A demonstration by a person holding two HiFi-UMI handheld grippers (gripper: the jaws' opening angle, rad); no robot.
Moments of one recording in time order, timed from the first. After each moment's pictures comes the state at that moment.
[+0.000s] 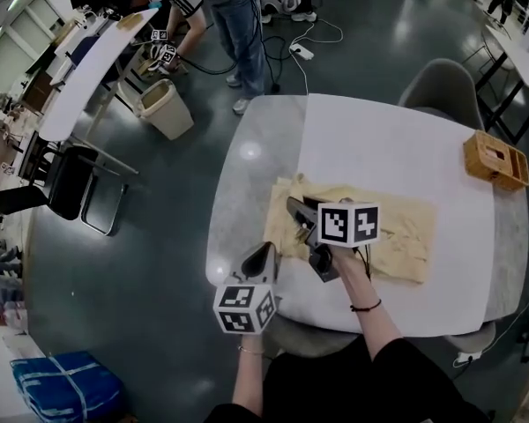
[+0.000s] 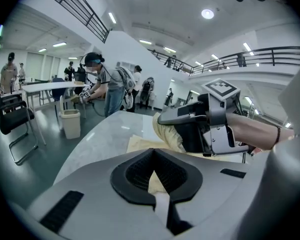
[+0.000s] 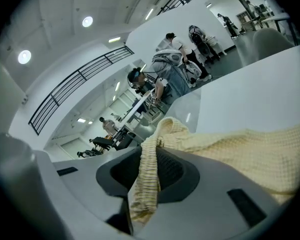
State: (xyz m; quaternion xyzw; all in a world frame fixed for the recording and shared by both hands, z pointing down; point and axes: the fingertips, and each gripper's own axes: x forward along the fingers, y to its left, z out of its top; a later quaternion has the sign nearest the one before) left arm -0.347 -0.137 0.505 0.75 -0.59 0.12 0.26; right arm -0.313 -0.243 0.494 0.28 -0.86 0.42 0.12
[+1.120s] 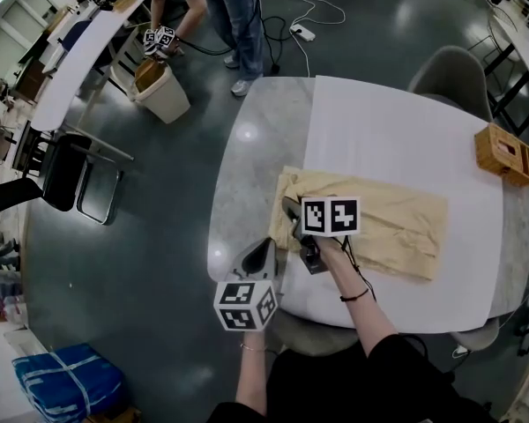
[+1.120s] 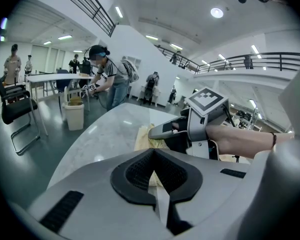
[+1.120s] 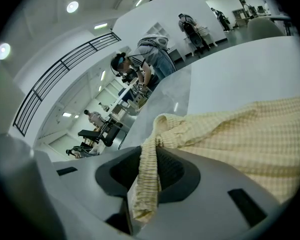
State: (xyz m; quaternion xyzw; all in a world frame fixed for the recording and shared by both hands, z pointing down) left arm -0.370 -0.138 0.538 0.74 -0.60 0.12 0.30; right arm -0.346 -0.246 0.583 0.31 -0.81 0.45 0.20
